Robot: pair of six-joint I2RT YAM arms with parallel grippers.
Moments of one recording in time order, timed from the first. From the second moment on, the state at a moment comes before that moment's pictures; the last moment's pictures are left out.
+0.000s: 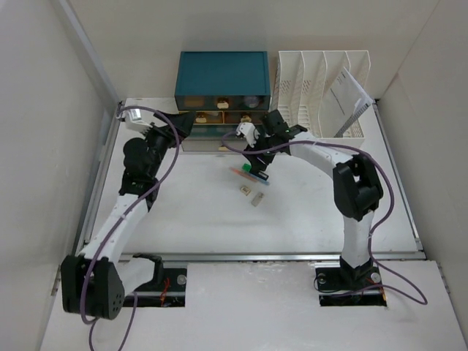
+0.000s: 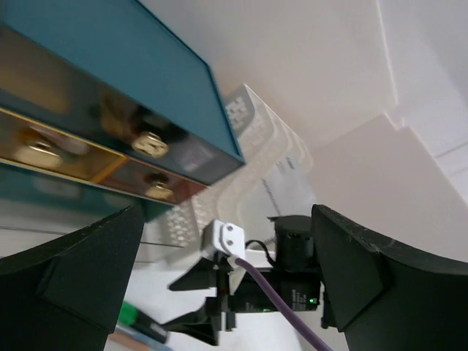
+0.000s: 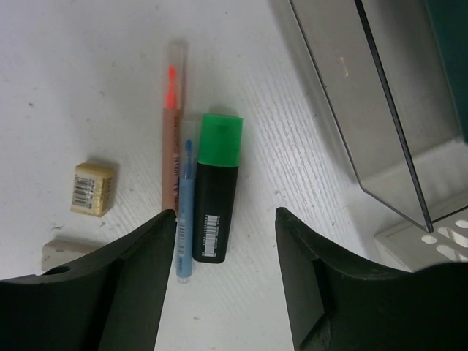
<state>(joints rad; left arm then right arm) -0.20 1.13 0.73 0.54 0.14 -0.97 0.53 1.99 1.58 -0.56 -0.33 -0.52</state>
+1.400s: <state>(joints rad) 0.06 0.85 0.71 0.05 0.37 -0.67 0.63 2.17 1.68 -0.58 -0.16 -0.45</state>
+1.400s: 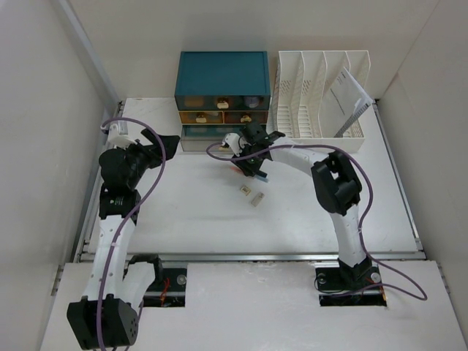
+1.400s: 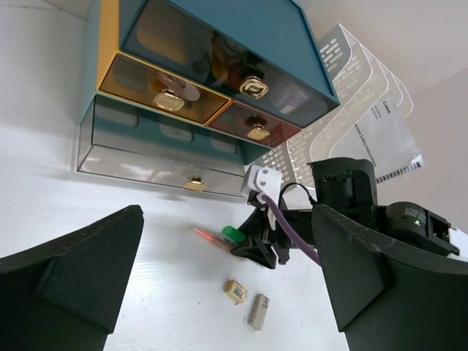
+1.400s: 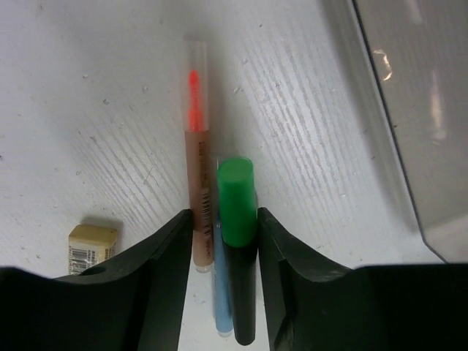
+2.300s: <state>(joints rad) 0.08 0.85 0.71 0.06 0.38 -0.67 0.65 2.12 2.05 -0.76 -0.07 -0.47</state>
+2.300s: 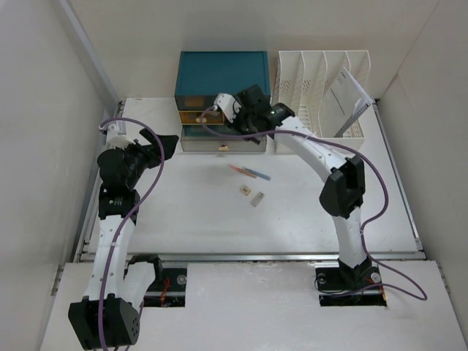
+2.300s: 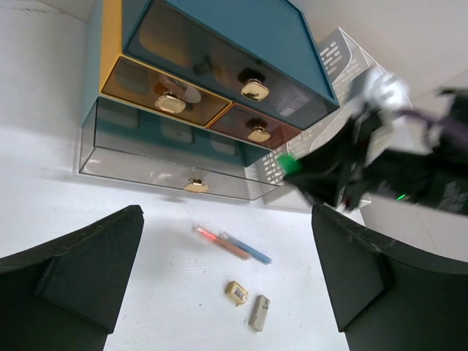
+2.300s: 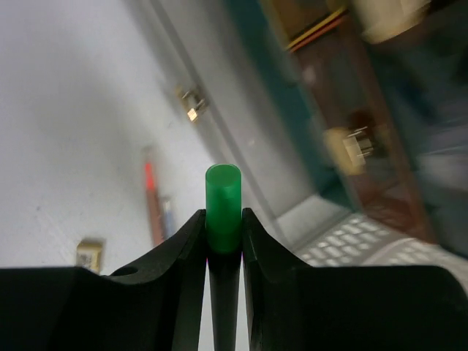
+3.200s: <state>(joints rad) 0.08 0.84 0.71 0.06 0.40 -0.67 0.66 2.33 2.30 -0.74 0.11 -0.65</state>
